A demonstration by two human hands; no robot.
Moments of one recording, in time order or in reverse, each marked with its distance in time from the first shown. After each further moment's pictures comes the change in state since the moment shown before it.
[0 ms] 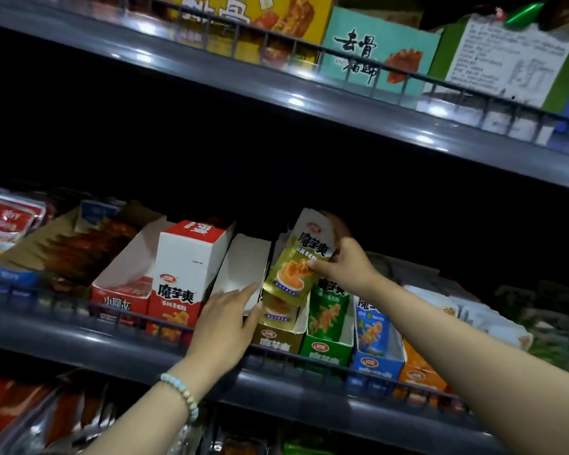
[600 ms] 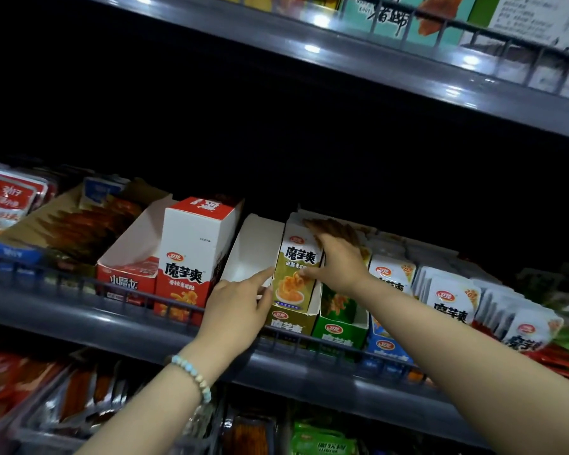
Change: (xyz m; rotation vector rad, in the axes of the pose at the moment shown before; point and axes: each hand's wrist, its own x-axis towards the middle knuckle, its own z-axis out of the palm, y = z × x) left_hand 0.000 0.006 0.000 0.062 0.030 0.039; right_hand -0.006 0.009 0.036 -0.587 -0.030 -0.052
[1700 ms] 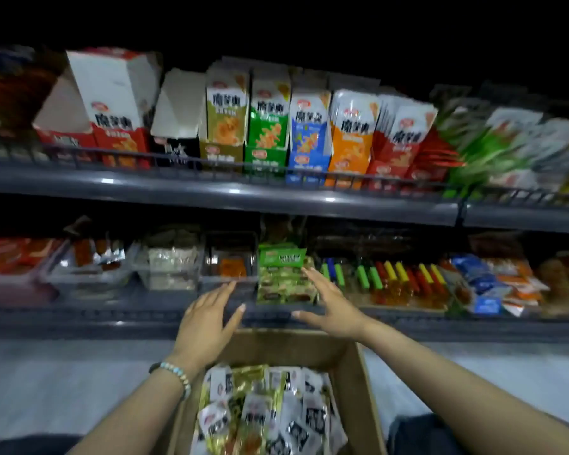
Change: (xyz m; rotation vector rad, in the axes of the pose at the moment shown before) left_hand -0.252 -0.035 0.100 0.141 -0.474 -0.052; right_hand -0.349 0.056 0.089 0.497 -0.524 0.283
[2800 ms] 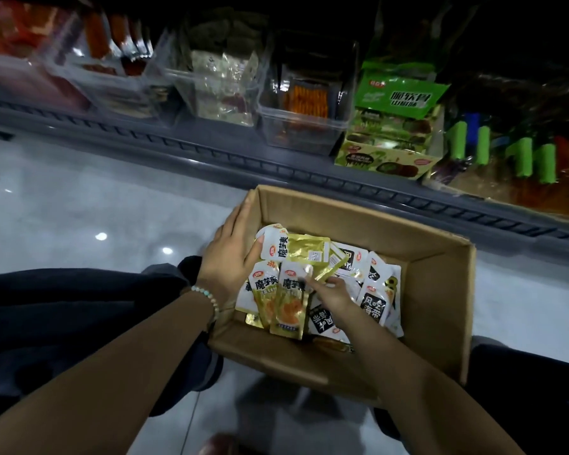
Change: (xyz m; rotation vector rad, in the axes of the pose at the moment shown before) left_hand -0.058 -0.106 0.138 -0.141 -0.046 -0.275; right_hand 0.024 0.103 0.283 0.833 -0.137 0.970
